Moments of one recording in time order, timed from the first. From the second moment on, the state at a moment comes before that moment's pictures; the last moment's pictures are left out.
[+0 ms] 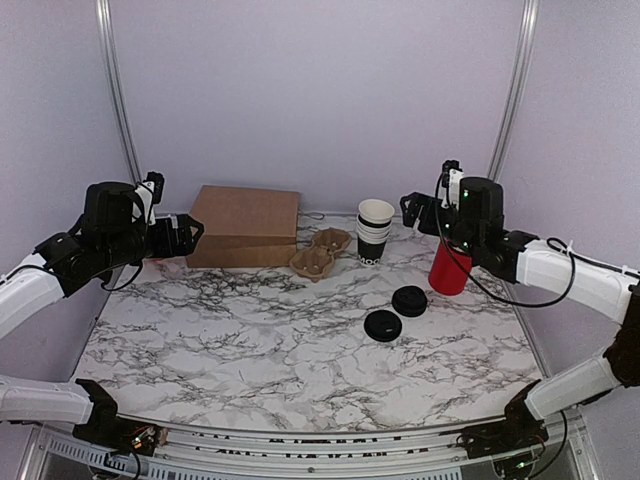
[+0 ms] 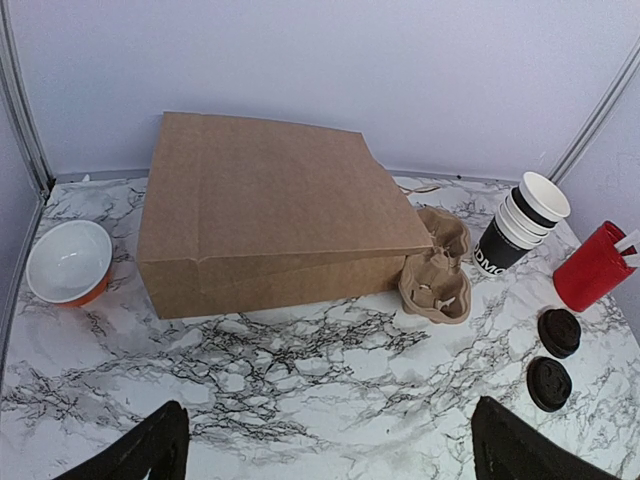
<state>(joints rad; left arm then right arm) -0.51 1.02 0.94 -0.38 -0.15 -0.33 0.50 1.30 0.94 0.13 0.23 0.39</state>
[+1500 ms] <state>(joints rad) -0.48 1.03 0.94 -0.38 -0.12 -0.34 0.55 2.10 1.91 -0.60 0.21 0.07</state>
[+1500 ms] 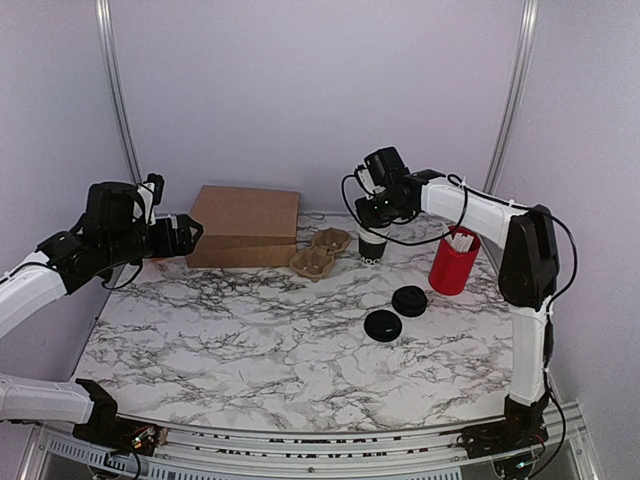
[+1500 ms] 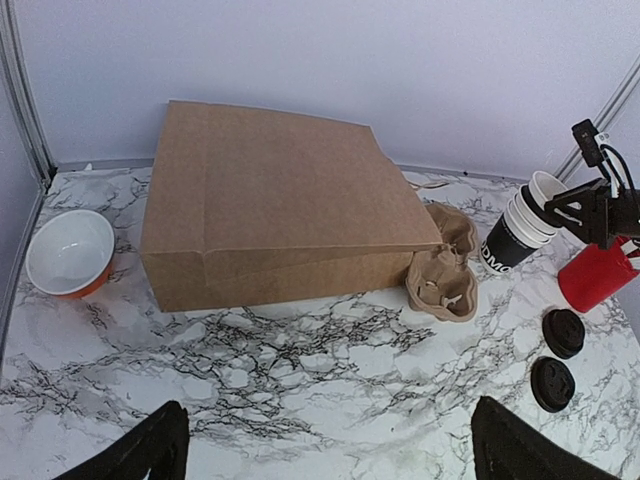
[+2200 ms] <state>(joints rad) -0.46 1.04 0.94 -0.38 -0.10 -0.35 0.59 2.10 1.93 -0.61 0.33 0.04</state>
